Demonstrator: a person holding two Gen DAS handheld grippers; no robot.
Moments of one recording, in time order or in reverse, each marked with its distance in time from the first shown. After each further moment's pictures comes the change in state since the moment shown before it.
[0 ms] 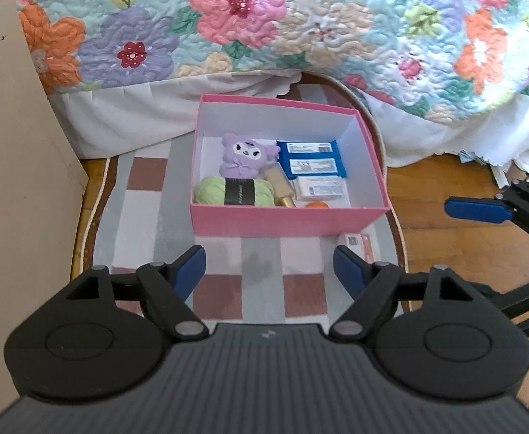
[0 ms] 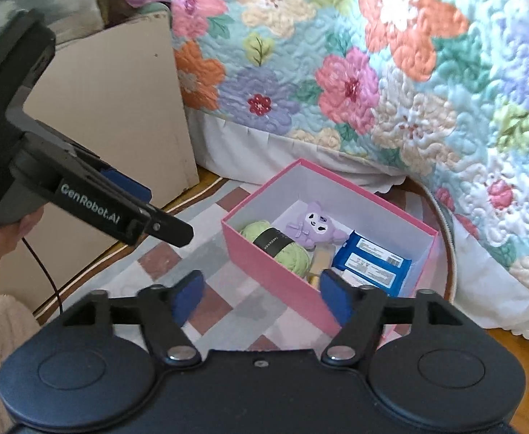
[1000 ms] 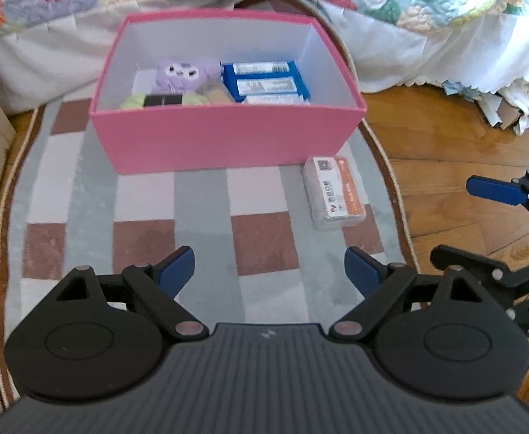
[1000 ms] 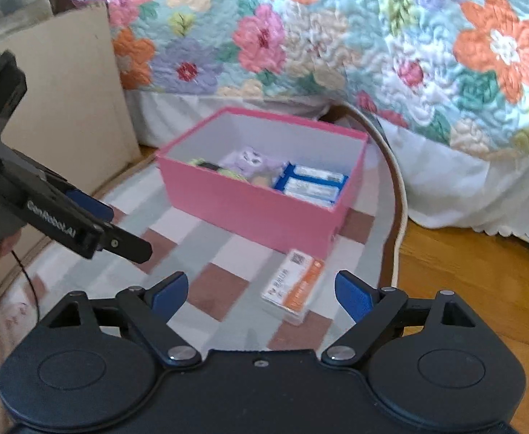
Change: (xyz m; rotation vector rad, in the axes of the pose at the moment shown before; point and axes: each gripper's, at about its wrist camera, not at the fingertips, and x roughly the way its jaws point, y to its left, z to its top) left arm 0.111 -0.048 -0.083 0.086 0.071 -0.060; right arm 0.009 -0.045 -0.144 0.164 -0.066 -0.139
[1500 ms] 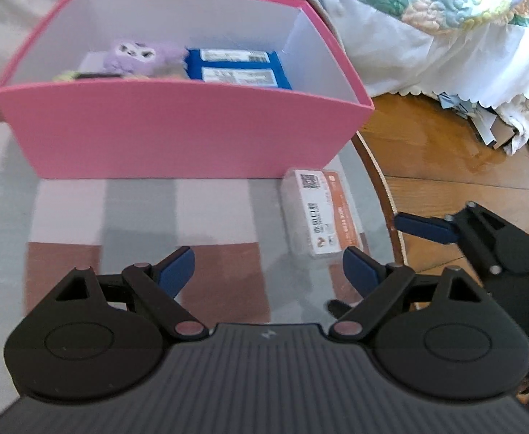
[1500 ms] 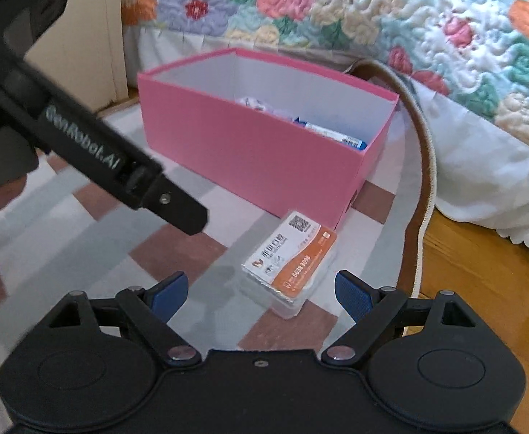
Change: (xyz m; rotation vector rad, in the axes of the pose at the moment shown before) left arm 0.089 -0.011 0.013 -0.049 -0.039 -0.118; right arm 0.099 0.001 -0.041 -0.161 0.043 -0.040
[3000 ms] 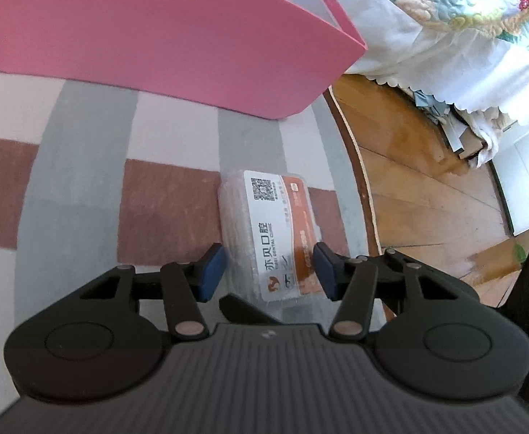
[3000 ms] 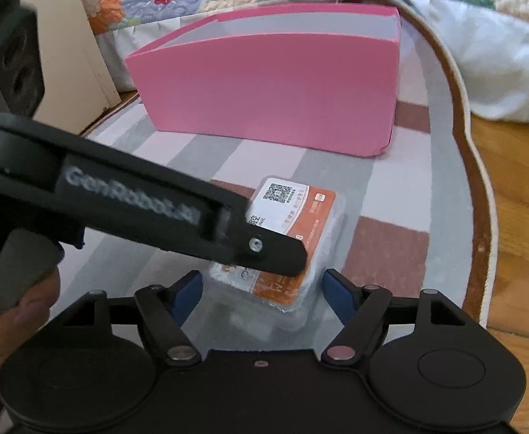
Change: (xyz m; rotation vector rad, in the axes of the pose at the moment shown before) left arm 0.027 0.011 -0.052 -0.132 0.016 -0.179; right arm 0.031 0.030 -0.032 0.284 0.031 0.081
